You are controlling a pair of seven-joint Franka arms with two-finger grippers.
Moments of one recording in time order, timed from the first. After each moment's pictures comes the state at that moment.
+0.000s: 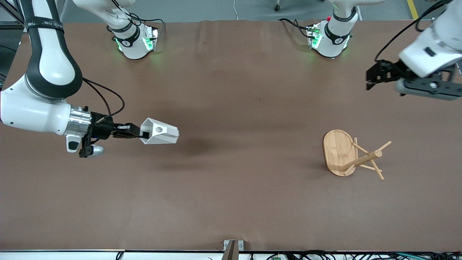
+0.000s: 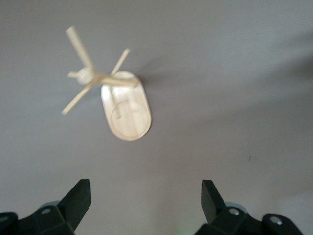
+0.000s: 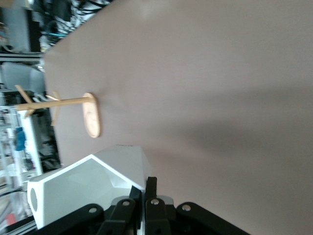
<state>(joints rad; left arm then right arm) -0.01 0.02 -0.25 -1.52 -0.01 1.58 0.07 0.09 0.25 0.05 -1.76 0.90 1.94 -0.15</state>
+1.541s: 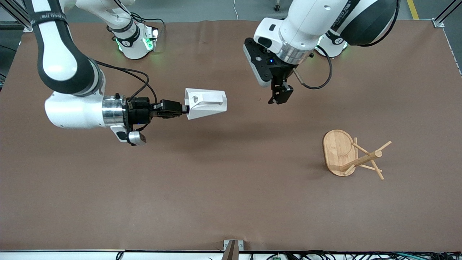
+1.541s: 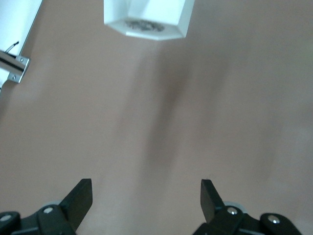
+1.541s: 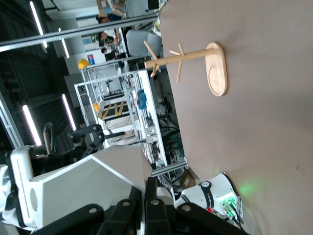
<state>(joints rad) -0.11 0.20 -0.61 -1.49 -0.04 1.85 0.58 0.12 0.29 0.17 -1.74 1.40 1.79 -0.22</state>
